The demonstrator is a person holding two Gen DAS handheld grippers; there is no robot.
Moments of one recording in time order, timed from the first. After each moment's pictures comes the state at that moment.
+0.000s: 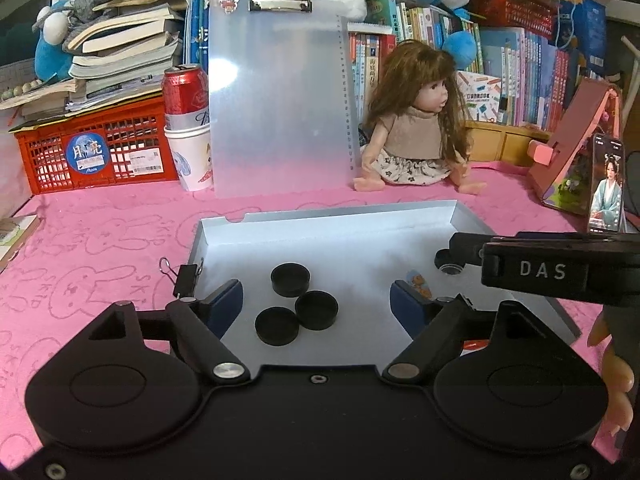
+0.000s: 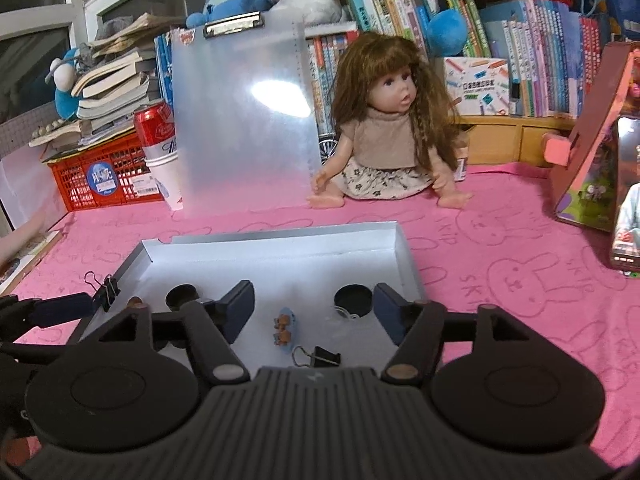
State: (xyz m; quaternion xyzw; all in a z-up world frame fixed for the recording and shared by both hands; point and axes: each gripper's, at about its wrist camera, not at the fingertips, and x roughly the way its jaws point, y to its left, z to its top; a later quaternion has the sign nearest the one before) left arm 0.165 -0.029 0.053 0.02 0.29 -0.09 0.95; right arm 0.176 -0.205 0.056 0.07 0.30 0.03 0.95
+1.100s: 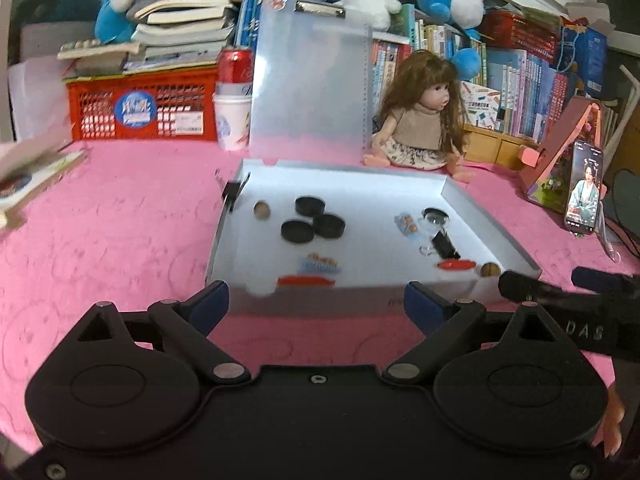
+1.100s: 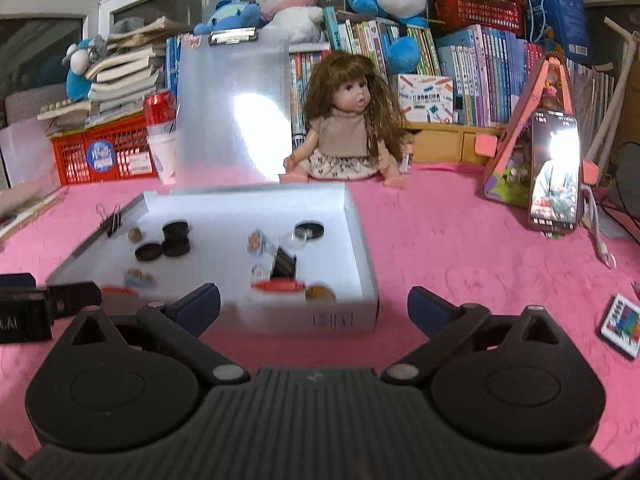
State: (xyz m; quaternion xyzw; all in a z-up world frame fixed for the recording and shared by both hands) left arm 0.051 0.003 0.031 -0.04 0.28 -0.06 0.96; right arm 0.055 -0.205 0.034 0.02 0.26 -0.02 0.96
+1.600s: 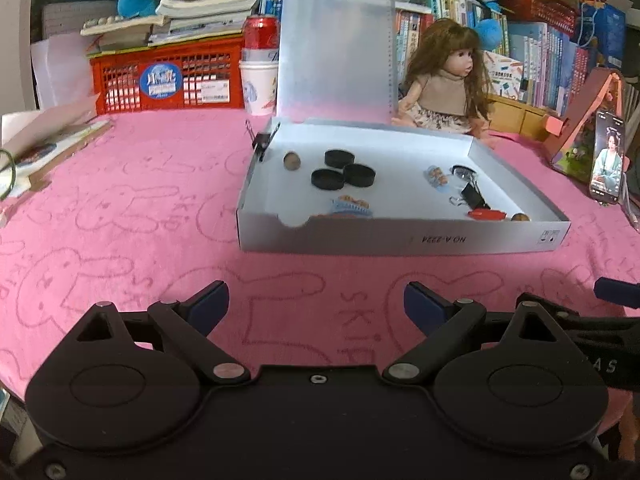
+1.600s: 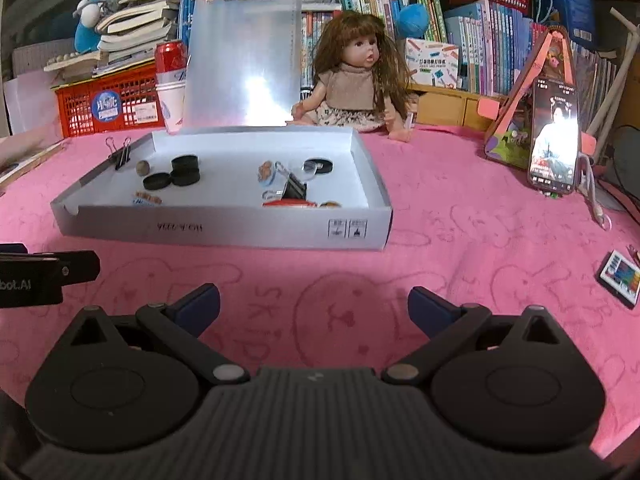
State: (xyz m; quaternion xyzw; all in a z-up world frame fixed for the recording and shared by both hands) left arm 0.036 0.007 0.001 -0.03 0.31 -0.03 0.95; right arm 0.028 -0.188 0.004 0.00 0.31 -0.02 0.95
